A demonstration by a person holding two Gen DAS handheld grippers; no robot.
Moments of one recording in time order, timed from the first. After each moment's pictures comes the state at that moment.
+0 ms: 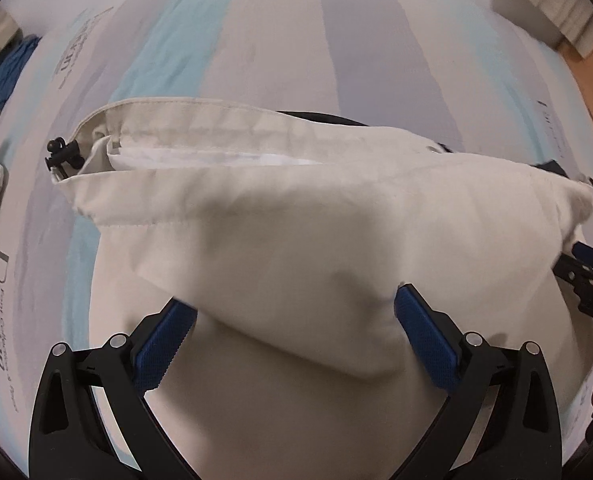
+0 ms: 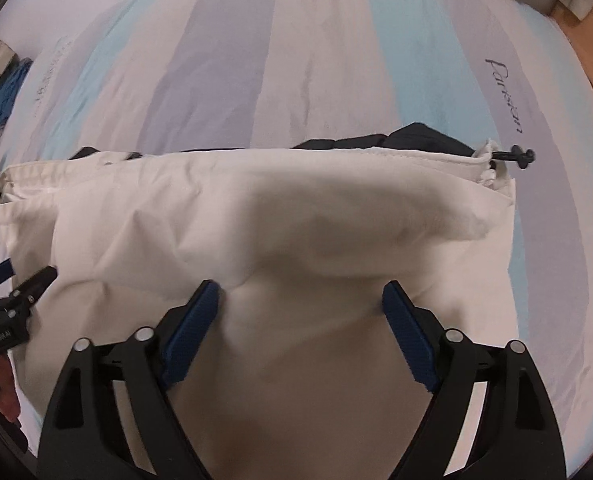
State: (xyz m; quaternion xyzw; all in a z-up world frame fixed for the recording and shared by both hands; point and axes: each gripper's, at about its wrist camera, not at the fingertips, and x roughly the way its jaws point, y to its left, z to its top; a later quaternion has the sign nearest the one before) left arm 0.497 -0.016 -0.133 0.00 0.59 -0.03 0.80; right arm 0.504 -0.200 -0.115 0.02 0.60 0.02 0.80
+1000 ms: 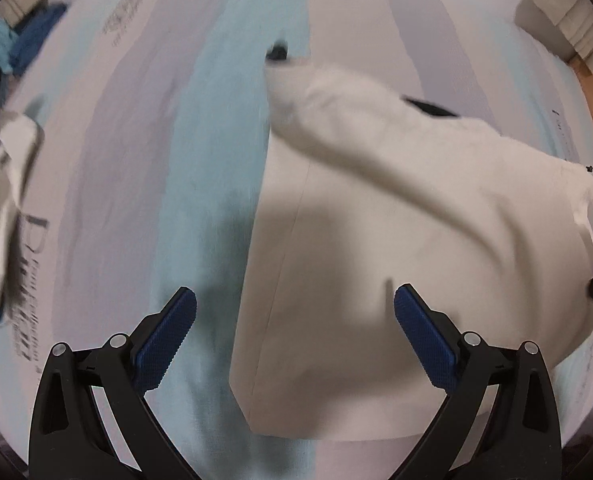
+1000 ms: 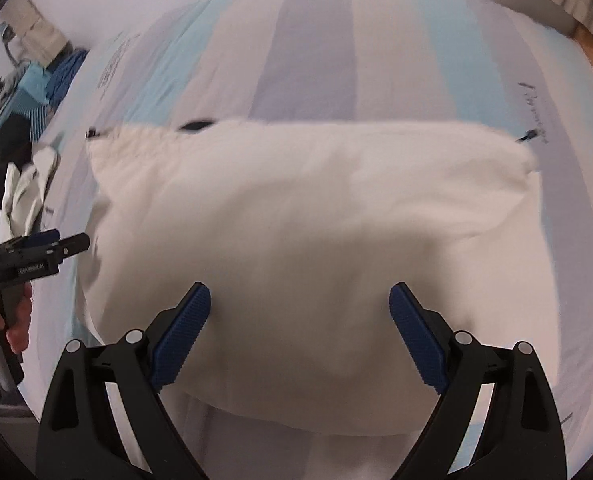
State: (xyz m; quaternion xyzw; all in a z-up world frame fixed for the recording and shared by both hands) left arm 0.457 0.107 -0.120 -0.03 0.62 -0.03 0.78; right arm 0.433 -0.122 -0.070 0.03 0.58 0.09 0.81
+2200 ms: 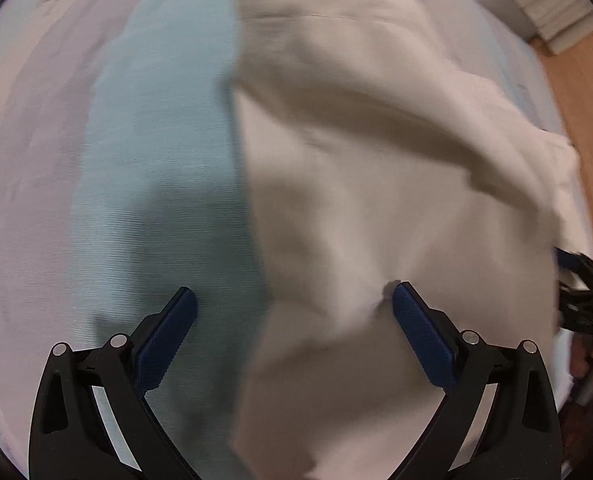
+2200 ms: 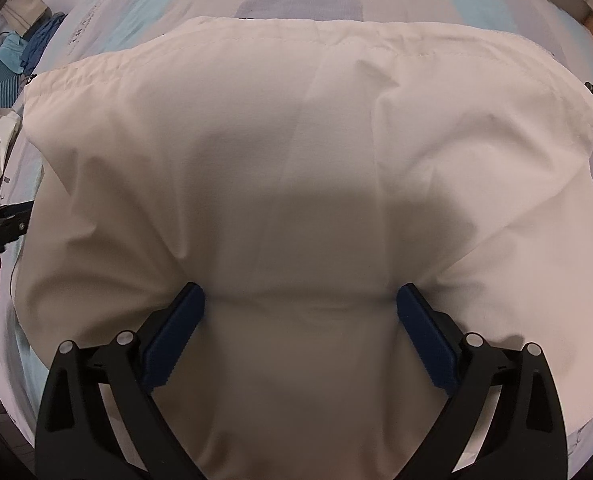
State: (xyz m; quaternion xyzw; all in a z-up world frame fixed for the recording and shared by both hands) left arm 0.456 0.160 -0.167 -0.06 0.62 -0.17 0.76; right arm 0.438 -0.110 -0.158 0.00 0.62 0.07 0.79
